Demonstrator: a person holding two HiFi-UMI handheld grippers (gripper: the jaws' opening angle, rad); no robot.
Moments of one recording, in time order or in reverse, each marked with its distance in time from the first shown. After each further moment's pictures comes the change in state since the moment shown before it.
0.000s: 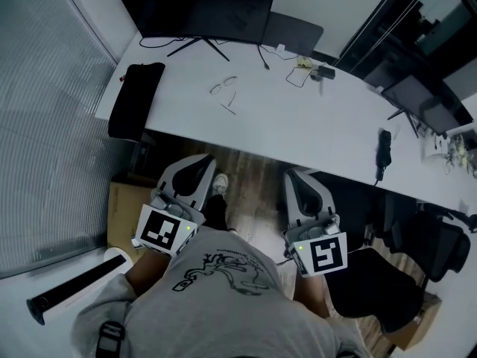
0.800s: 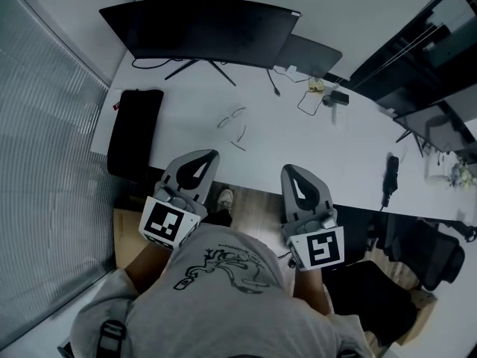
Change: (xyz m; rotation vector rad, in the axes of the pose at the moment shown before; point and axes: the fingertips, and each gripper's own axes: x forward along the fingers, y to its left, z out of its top) left arm 0.136 0.186 -0.004 -0.035 0.055 -0.064; right arm 0.228 -0.057 0.038 0.026 -0.031 -0.046
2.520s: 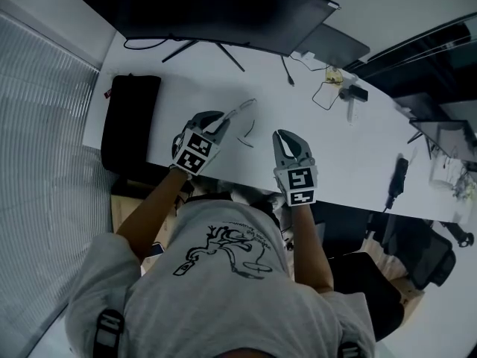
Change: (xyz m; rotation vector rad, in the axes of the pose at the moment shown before) left arm 0.170 0.135 -0.236 0.070 0.429 -0.081; right arm 0.169 -0.070 -0.230 -0.052 0.417 0.028
